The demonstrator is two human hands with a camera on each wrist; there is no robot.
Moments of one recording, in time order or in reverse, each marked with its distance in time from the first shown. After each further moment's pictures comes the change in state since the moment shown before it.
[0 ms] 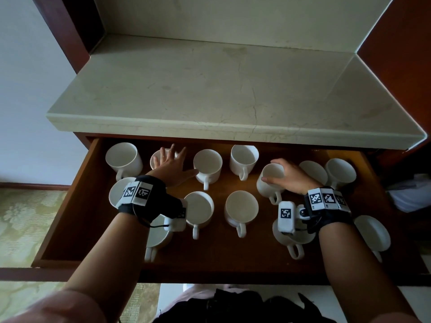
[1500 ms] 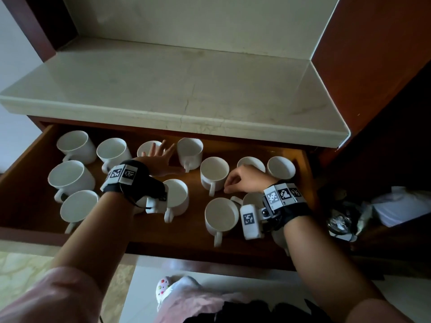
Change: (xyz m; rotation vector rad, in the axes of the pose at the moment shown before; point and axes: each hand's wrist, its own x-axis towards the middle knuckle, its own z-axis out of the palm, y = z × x) left_hand -0.002 0.126 0.031 0.067 -0.116 -0.048; right_hand -0.027 0.062 -0.053 -0.156 -0.290 -0.418
